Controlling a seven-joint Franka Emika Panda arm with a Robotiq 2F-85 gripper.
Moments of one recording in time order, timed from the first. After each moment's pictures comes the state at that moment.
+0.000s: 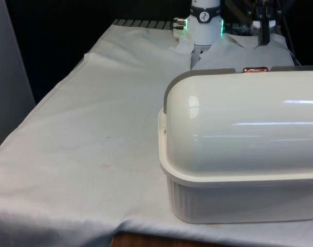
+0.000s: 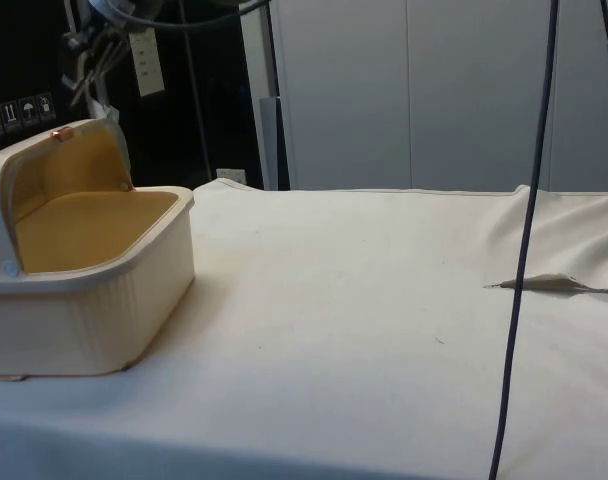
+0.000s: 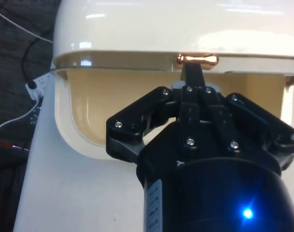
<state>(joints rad) 0.23 0.26 -0.07 -2.01 0.00 3.05 0.03</state>
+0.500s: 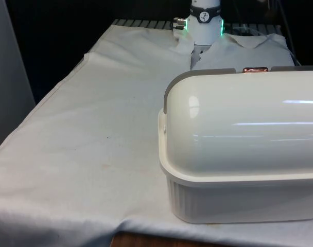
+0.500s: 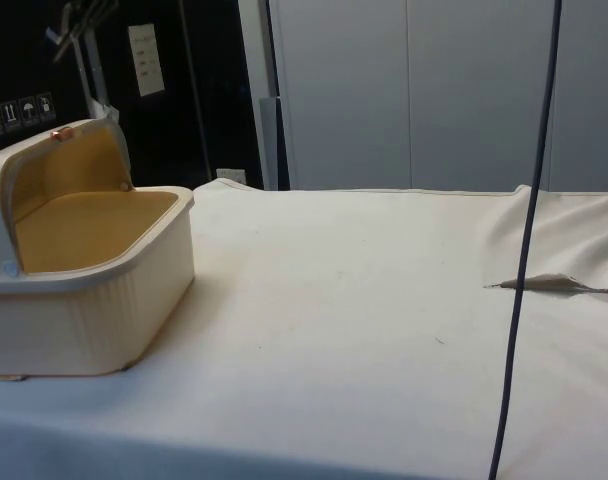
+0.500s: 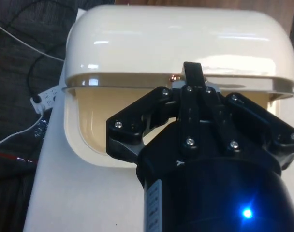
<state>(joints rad) 0.23 0.20 -0.07 -1.97 0.00 2.99 0.02</state>
